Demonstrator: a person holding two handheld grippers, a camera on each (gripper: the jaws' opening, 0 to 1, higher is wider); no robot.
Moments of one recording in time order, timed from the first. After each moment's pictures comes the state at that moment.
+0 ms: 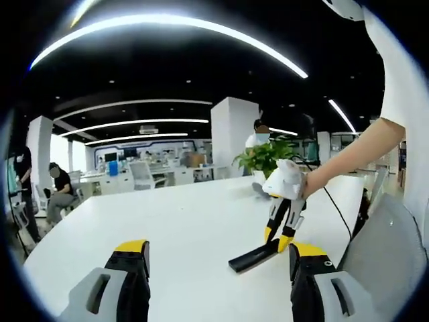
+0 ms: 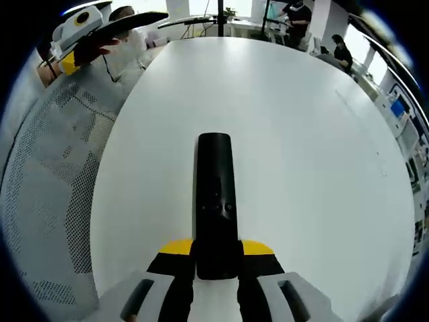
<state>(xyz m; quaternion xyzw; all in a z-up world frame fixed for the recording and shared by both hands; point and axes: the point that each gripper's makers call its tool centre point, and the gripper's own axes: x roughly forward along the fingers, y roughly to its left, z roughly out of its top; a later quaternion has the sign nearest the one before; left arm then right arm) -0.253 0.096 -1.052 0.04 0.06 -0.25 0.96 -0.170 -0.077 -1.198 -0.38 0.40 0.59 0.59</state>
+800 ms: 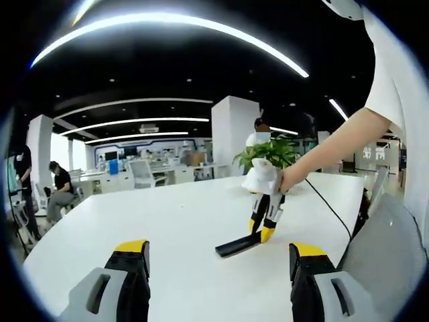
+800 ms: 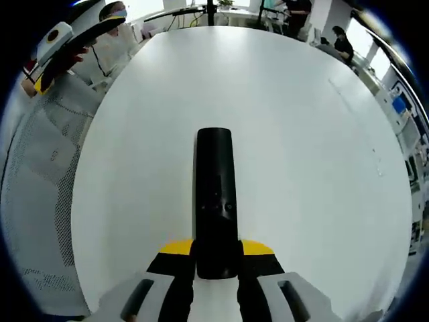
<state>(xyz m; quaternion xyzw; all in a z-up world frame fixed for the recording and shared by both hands) -0.253 0.096 -1.055 0.04 0.07 -0.25 0.96 -0.114 -0.076 -1.199 -0.40 0.43 0.57 0.58</state>
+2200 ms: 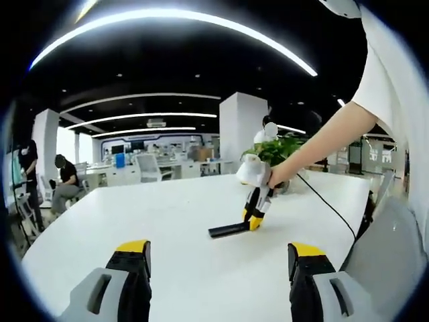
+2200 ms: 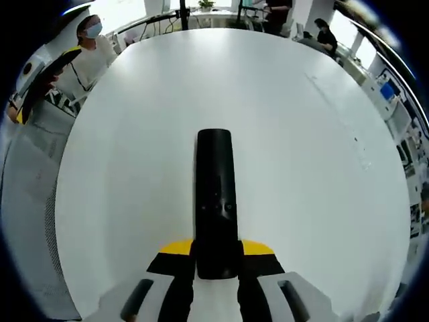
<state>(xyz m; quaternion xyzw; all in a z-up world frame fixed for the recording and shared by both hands) -0.251 0.107 -1.060 0.02 0.09 -0.23 0.97 -0.056 -0.069 -1.198 -0.37 0.44 0.53 0.62</state>
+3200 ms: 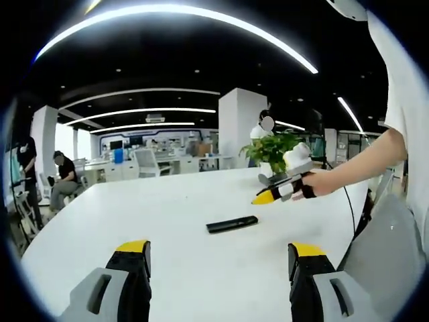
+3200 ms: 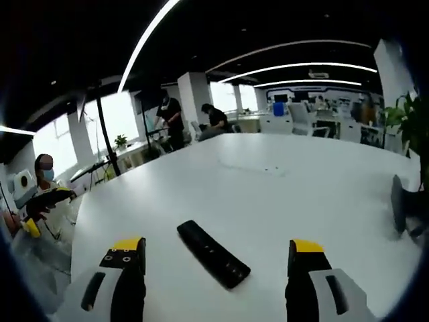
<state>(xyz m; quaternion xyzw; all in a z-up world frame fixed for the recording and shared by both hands) -0.251 0.105 -1.066 0.03 0.10 -0.23 0.97 -0.071 -0.092 -1.110 0.00 0.22 0.40 0.89</state>
